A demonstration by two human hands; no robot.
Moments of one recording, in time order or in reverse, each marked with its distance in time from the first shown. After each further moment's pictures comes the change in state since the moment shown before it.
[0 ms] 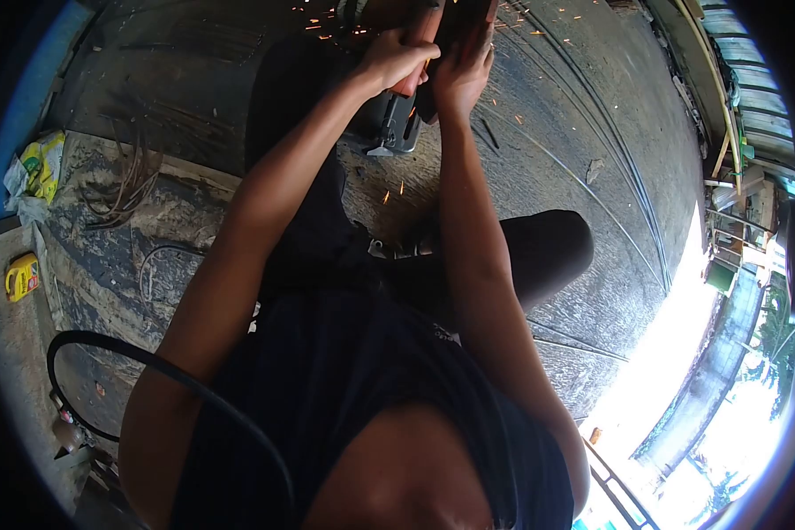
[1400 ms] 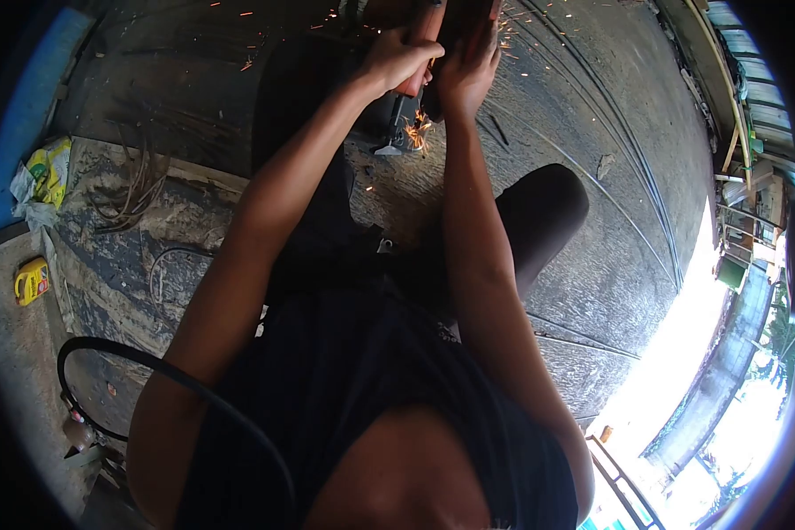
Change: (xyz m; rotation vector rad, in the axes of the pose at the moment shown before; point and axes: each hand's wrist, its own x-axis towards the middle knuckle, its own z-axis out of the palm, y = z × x) left_hand -0.003 -0.002 0.002 -0.019 0.013 0.018; right_hand -0.001 -0.008 -0.004 0.015 0.033 -0.072
